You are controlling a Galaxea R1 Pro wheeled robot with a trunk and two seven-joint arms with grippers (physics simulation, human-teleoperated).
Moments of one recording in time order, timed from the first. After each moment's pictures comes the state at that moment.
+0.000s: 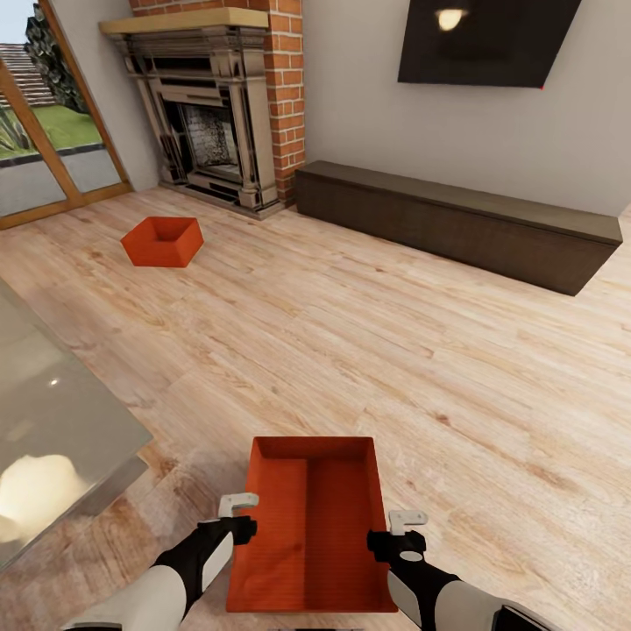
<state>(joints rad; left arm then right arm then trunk) -0.67 -0.10 0.02 -0.24 0.06 0.20 0.17 -0.68 0.13 1.05 -0.01 -1.00 -0.15 -0.24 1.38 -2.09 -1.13</state>
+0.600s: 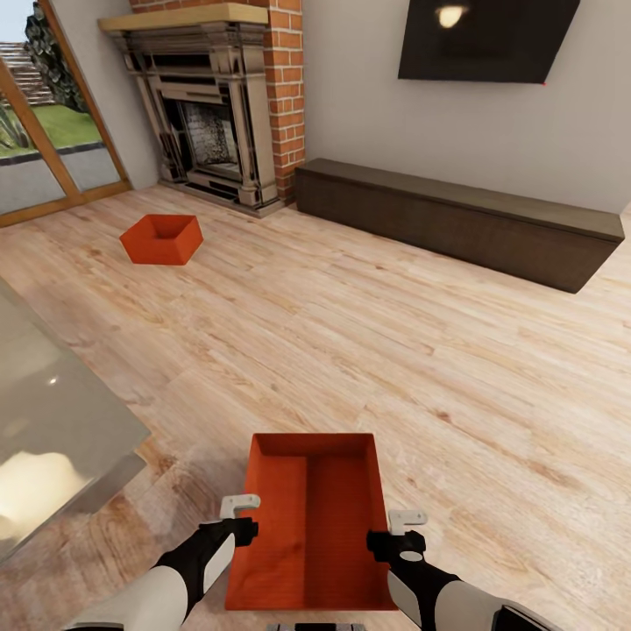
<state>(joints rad) -0.67 -0.10 0.01 -0.23 0.05 0.20 0.17 -0.68 0.13 1.05 -0.01 -1.00 -0.15 -0.23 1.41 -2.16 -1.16</state>
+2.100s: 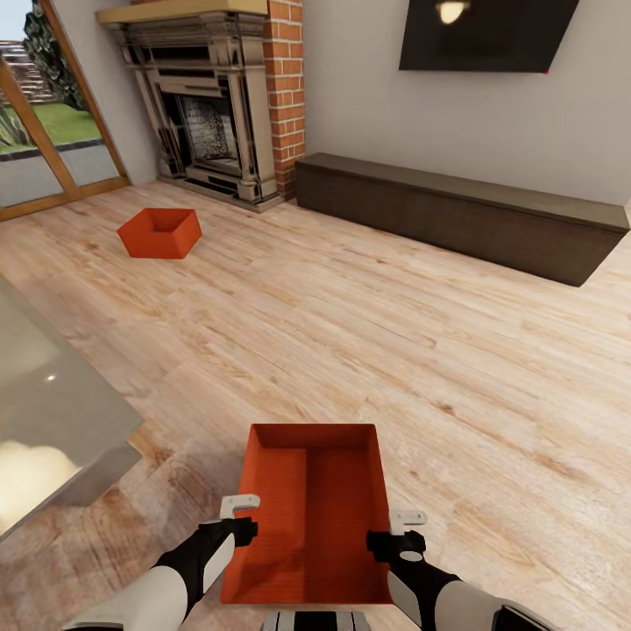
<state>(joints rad) -0.67 -0.10 0.01 -0.23 0.06 0.20 0.17 -0.68 0.13 1.05 -0.01 -1.00 -0.15 -0.23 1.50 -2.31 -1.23</state>
